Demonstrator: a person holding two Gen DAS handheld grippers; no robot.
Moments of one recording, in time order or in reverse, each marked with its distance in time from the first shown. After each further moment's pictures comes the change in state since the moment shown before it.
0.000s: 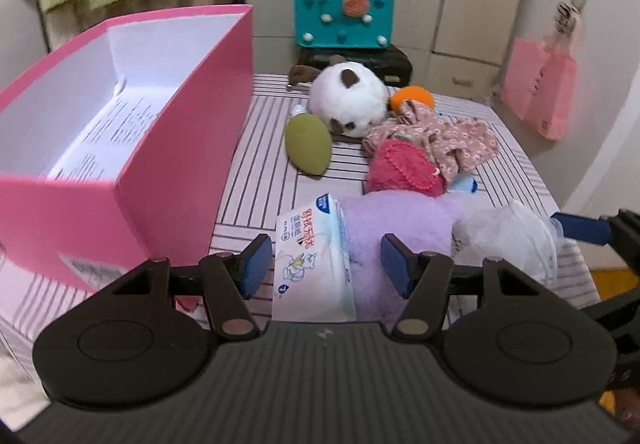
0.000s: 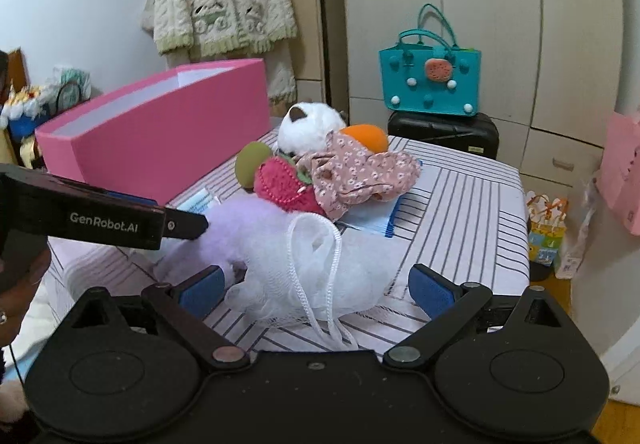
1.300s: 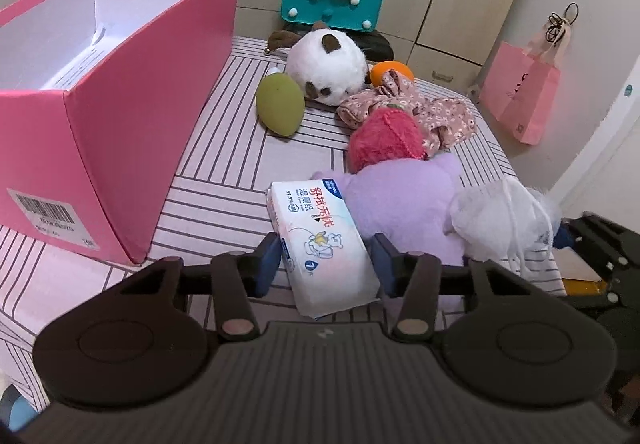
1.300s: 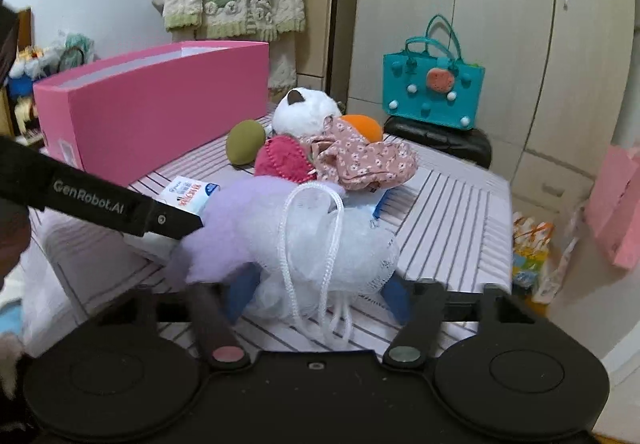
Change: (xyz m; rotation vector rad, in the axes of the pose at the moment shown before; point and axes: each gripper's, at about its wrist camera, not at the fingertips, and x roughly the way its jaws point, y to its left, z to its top) left arm 0.013 -0.001 -0.012 -0.080 0.058 -0.111; right arm -0.002 -0.005 -0.011 -0.097 0.005 -0.030
